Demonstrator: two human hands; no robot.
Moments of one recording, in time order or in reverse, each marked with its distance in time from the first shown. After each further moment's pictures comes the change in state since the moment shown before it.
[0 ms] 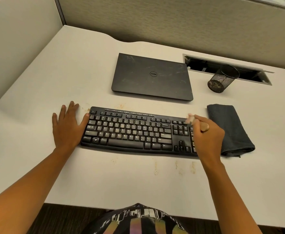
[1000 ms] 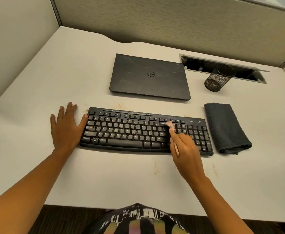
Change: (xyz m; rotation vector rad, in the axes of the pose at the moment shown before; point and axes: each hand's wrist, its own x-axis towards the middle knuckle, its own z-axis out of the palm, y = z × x) left_hand 0.002 -0.002 0.003 0.005 -0.003 -0.003; right_hand -0.063 0.002 0.017 -0.294 -0.244 -0.434
